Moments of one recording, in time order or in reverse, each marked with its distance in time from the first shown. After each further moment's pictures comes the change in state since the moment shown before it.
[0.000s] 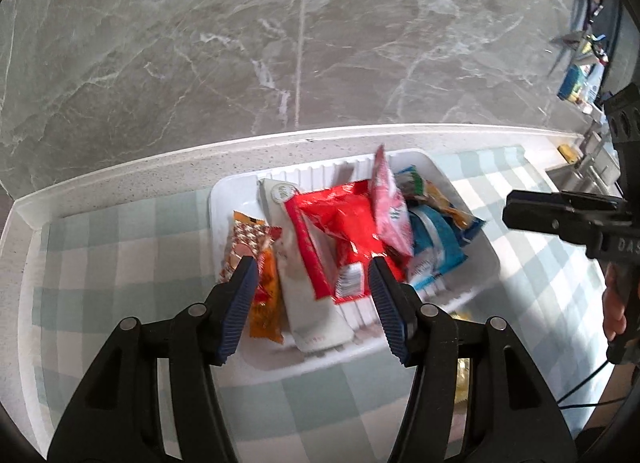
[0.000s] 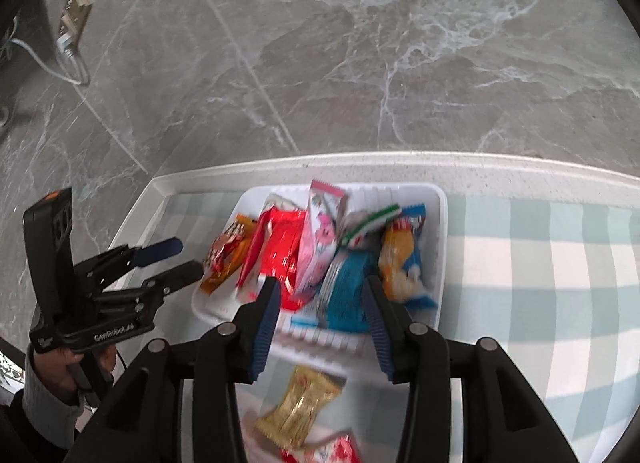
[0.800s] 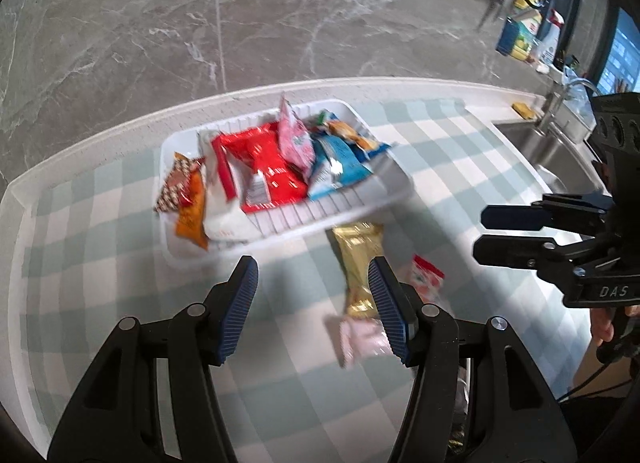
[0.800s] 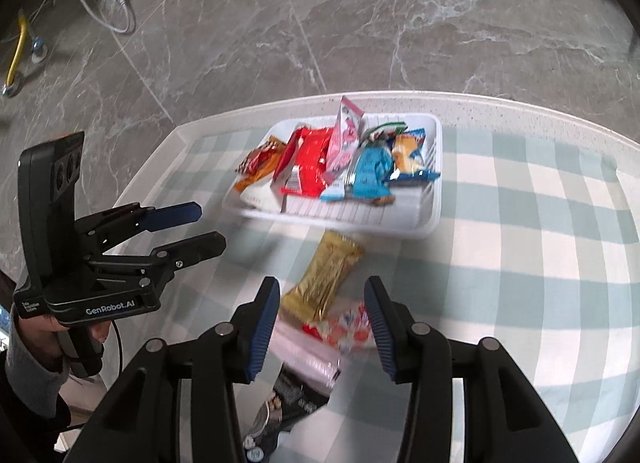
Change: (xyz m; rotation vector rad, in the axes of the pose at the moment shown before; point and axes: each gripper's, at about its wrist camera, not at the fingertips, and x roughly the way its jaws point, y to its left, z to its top) left arm -0.062 -0.070 -0.081 0.092 0.039 -0.083; right arm -0.058 0.031 -0.105 -0.060 0.040 -0.015
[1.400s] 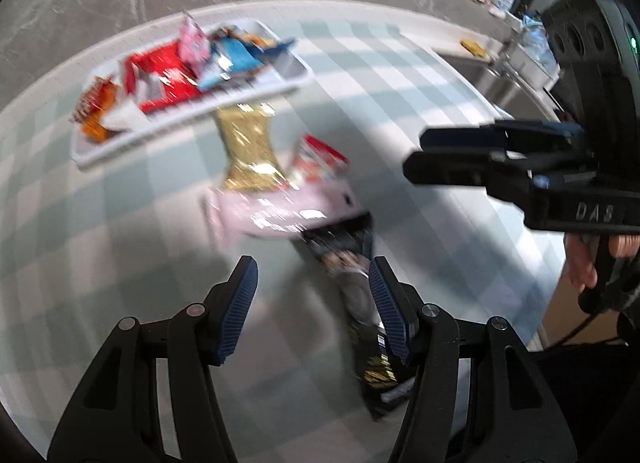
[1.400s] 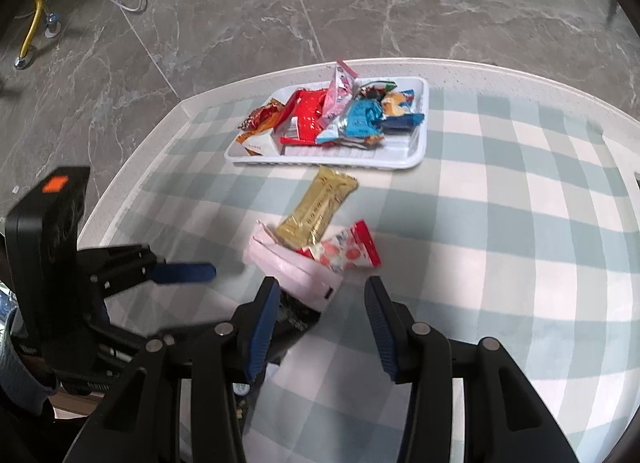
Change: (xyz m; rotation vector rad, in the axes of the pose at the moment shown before) left arm 0.008 -0.079 -0.086 0.058 0.178 -0.153; right arm -0.018 -0.006 -0.059 -0.006 0.033 -0.009
